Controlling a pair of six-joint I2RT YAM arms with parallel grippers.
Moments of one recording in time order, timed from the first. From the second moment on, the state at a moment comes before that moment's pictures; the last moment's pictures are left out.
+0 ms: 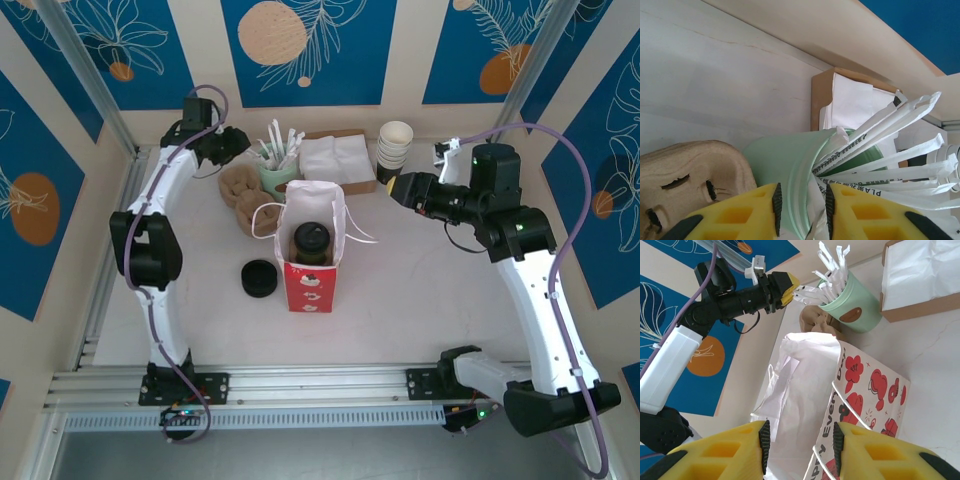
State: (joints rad) left arm -0.11 2.08 1.97 -0.64 0.34 -0.60; right arm 0.19 1.09 1.41 -0.83 -0.60 0.58
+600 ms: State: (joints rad) left arm -0.11 2.13 1.98 -0.62 0.36 -0.61; right arm 0.16 1.10 1.38 -0.83 -0.60 0.58
